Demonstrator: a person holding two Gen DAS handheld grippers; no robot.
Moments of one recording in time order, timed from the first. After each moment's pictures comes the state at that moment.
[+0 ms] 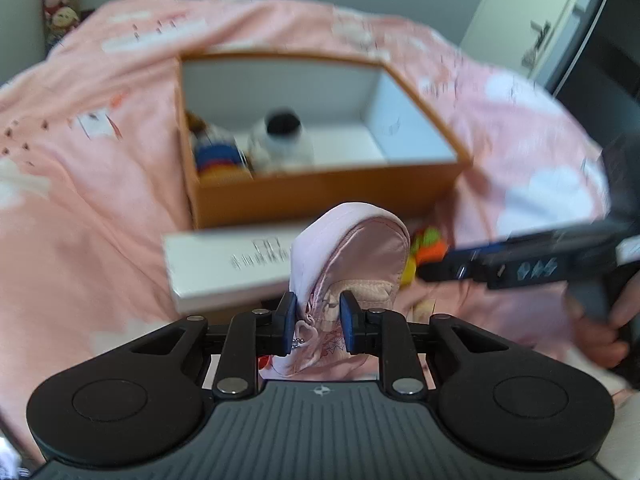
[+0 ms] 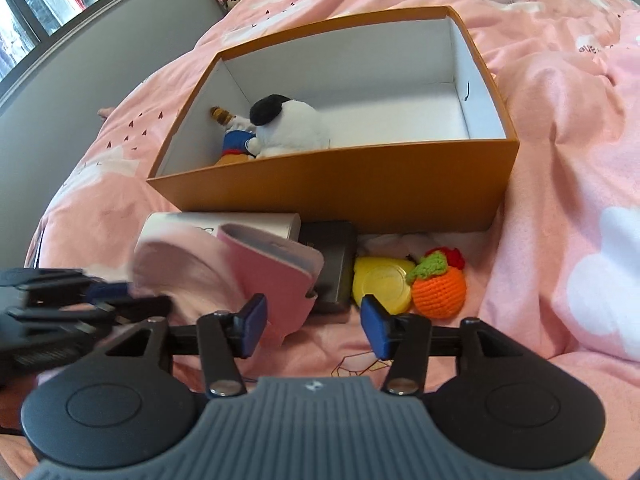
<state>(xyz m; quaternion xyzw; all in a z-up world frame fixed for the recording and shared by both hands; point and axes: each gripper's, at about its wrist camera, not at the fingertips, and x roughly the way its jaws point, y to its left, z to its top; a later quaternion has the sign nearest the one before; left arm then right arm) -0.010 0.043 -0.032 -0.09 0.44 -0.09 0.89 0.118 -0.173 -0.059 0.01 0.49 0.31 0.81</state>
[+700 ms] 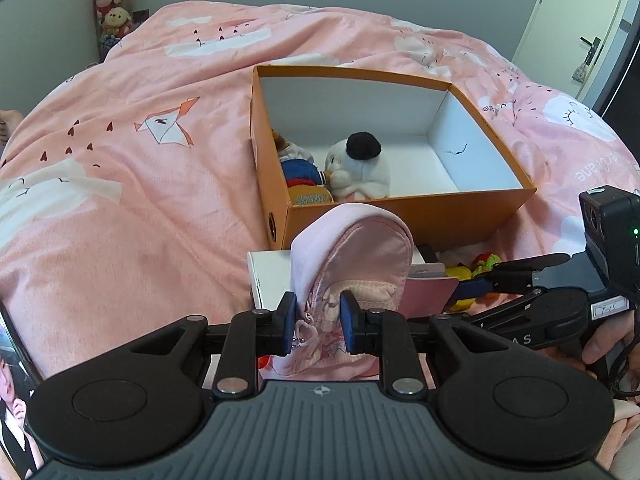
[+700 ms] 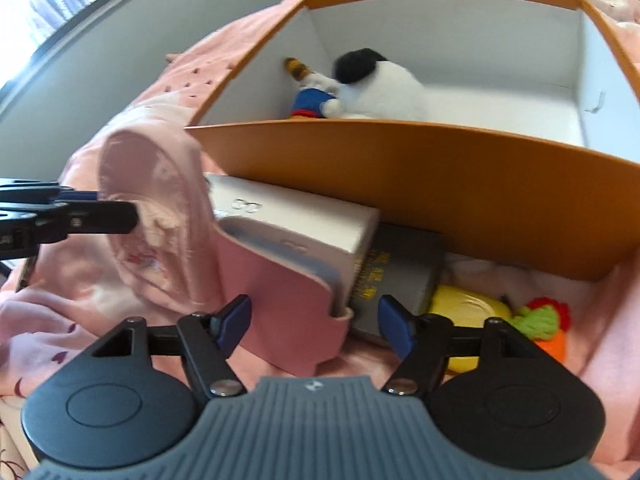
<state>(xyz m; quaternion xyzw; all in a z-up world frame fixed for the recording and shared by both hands) -0.005 0.069 -0.029 -0.08 0.45 -0.01 0.89 0.141 -0.126 -0.106 -0.04 0.48 0.44 0.76</state>
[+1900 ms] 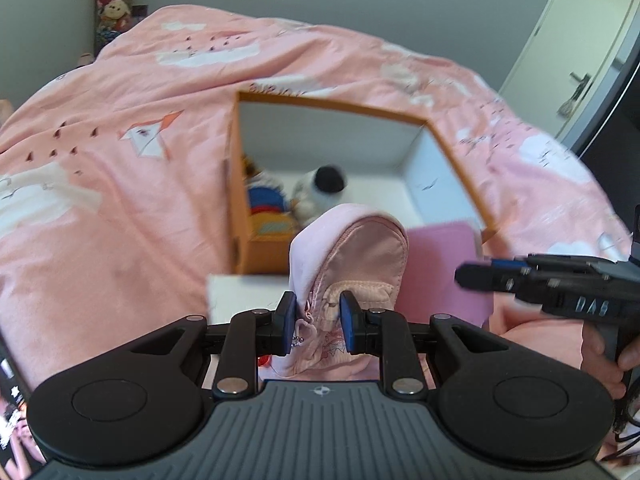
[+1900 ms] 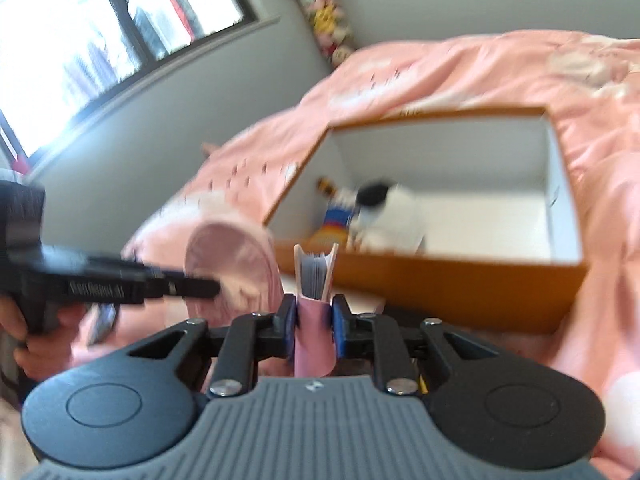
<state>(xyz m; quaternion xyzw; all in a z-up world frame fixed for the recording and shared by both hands) 0.002 0.062 0.001 -0.14 0.42 -0.03 0.90 0.124 -0.181 -0.015 0.04 0.38 0.45 0.81</state>
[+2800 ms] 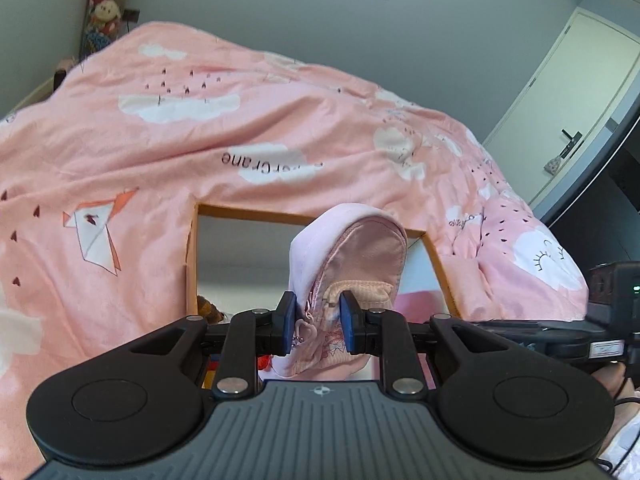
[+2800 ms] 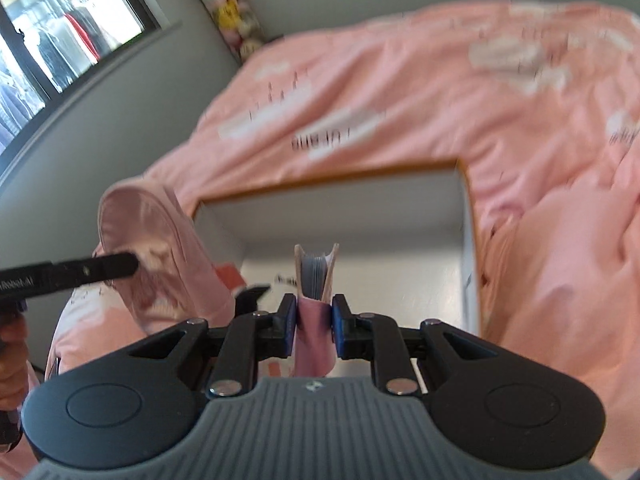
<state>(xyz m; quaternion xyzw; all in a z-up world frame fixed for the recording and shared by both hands) 0.133 0.096 0.023 -0.20 0.39 -0.05 0.90 0.274 -0.164 -0.004 0.05 0.46 0.34 0.82</state>
